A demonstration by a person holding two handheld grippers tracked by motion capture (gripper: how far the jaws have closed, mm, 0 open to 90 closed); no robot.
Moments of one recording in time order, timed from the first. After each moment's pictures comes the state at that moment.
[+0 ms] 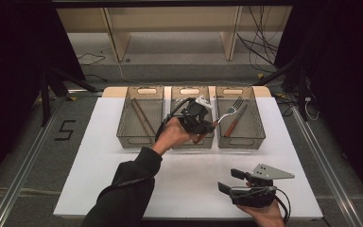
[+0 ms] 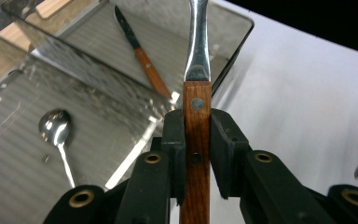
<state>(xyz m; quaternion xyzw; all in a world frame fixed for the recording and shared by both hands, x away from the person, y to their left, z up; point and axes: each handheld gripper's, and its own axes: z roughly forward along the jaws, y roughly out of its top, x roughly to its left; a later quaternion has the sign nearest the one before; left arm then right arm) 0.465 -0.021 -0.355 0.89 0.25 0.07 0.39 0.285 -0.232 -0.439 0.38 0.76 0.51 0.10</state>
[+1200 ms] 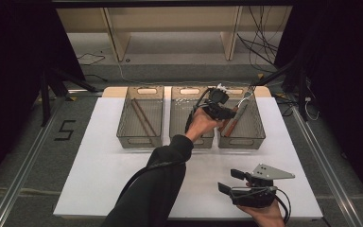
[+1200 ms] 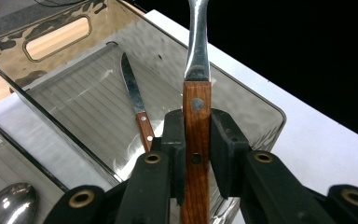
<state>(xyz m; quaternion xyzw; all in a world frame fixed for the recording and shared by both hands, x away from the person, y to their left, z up) 0.518 -0.087 -0.371 0.84 0.32 0.05 0.44 0.285 -0.233 -0.439 0.38 0.76 0.52 0.09</state>
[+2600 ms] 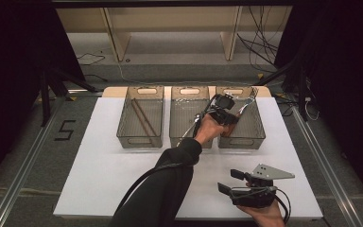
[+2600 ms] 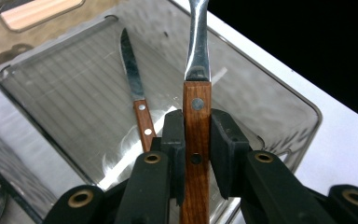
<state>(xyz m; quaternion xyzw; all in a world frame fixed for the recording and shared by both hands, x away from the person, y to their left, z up) 0.524 -0.111 -0.401 0.84 0.36 0.05 0.40 0.285 -0.233 -0.439 0.38 0.76 0.52 0.09</state>
